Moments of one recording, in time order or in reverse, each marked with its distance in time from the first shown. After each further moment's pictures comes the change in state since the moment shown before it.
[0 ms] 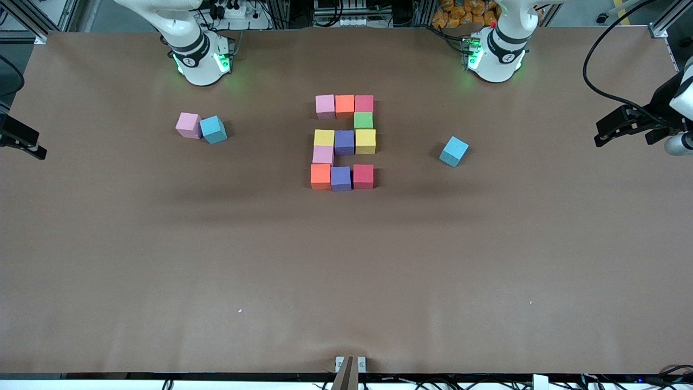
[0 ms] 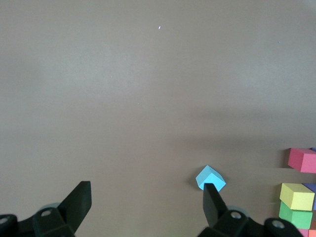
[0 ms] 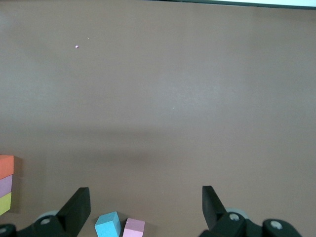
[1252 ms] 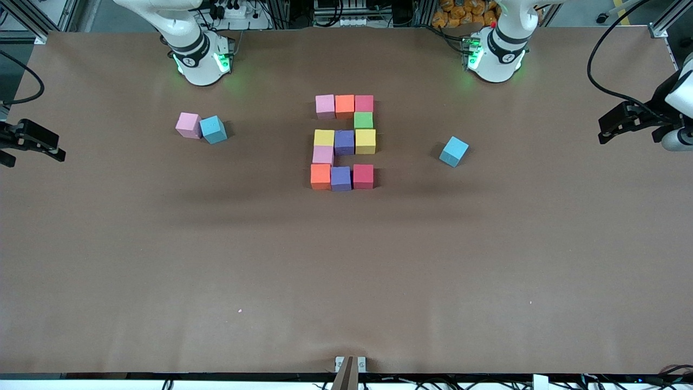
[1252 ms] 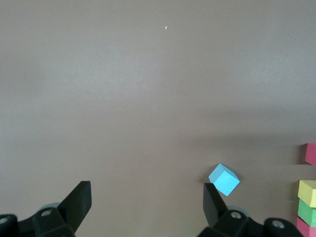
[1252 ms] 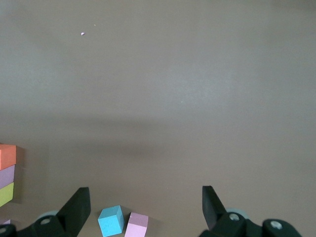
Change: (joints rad) left arm -0.005 -0.014 -0.005 -0.011 0.051 0.002 0.039; right arm 0.026 0.004 0.005 -0.038 0.000 0.001 -0.001
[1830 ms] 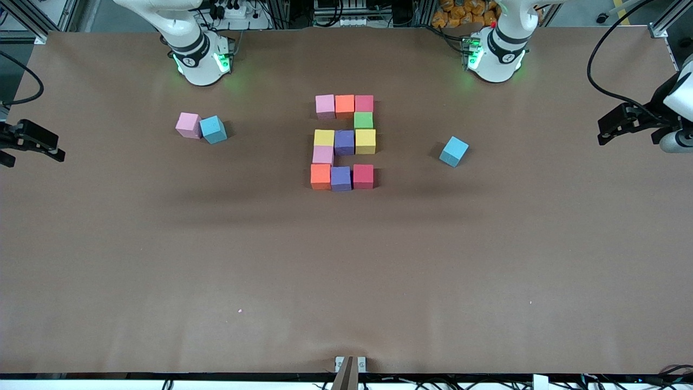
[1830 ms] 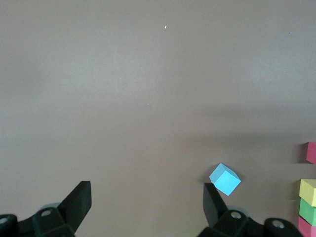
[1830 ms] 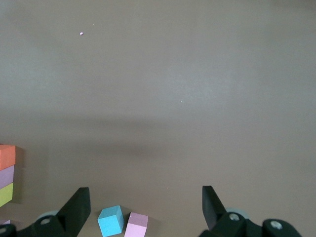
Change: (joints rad) left arm 0.002 0.004 0.001 -0.001 0.000 0.002 0.006; right arm -0.001 0.001 -0.002 -0.001 0.000 0.000 0.000
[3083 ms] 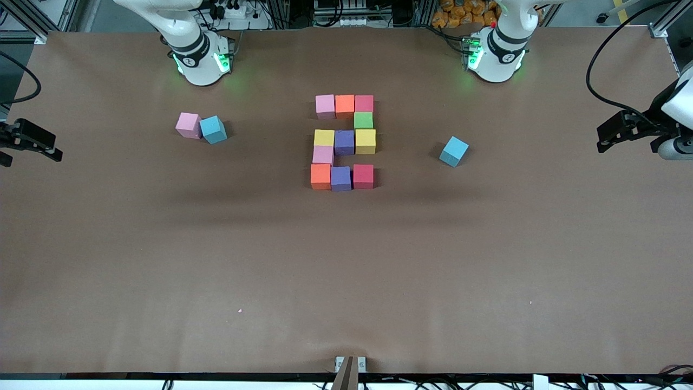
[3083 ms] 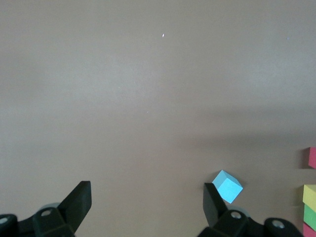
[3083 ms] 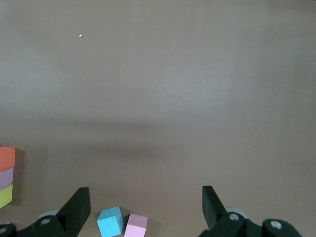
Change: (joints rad) left arm 0.003 0.014 -0.001 -0.005 0.000 0.038 0.028; right arm -0.003 -0.003 -0.002 0.001 0.000 0.004 0.000
